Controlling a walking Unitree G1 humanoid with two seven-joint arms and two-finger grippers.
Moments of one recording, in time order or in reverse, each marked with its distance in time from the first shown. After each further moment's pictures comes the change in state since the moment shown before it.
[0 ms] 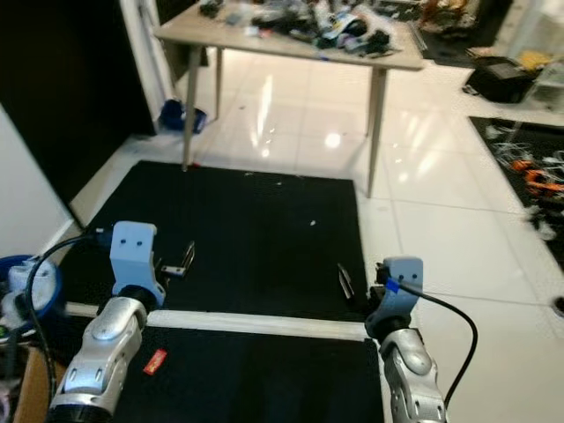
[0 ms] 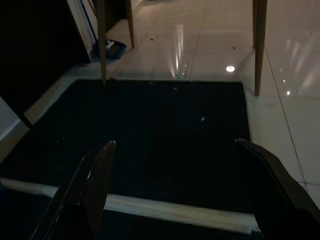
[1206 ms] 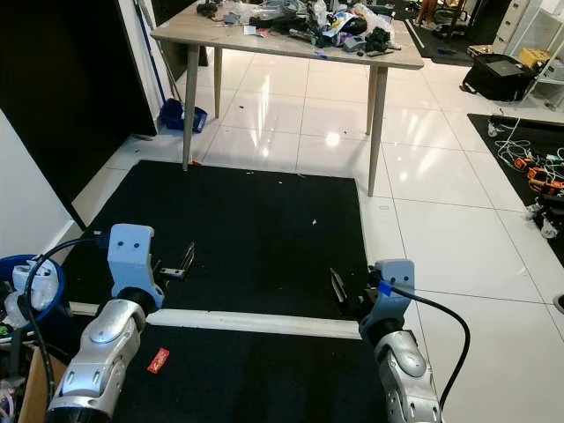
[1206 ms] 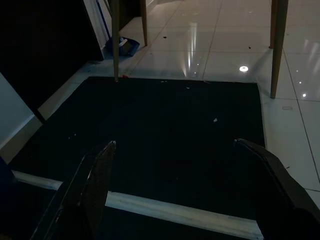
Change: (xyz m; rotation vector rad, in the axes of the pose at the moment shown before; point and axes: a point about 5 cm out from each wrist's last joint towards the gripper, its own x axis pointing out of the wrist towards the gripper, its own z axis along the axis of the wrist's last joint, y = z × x) left arm -0.002 -0.002 0.000 -0.020 -0.007 -0.028; right arm 0.002 0.003 0.000 -0.009 0.002 0.019
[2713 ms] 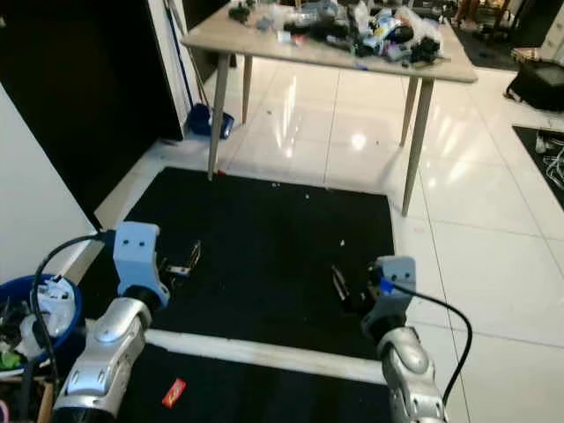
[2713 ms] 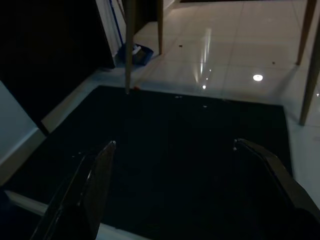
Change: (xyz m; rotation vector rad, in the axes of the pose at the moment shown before) left arm 0.000 -0.005 0.003 -0.001 -0.018 -0.018; right arm 0.004 -0.001 0.003 -0.010 -0.008 0.004
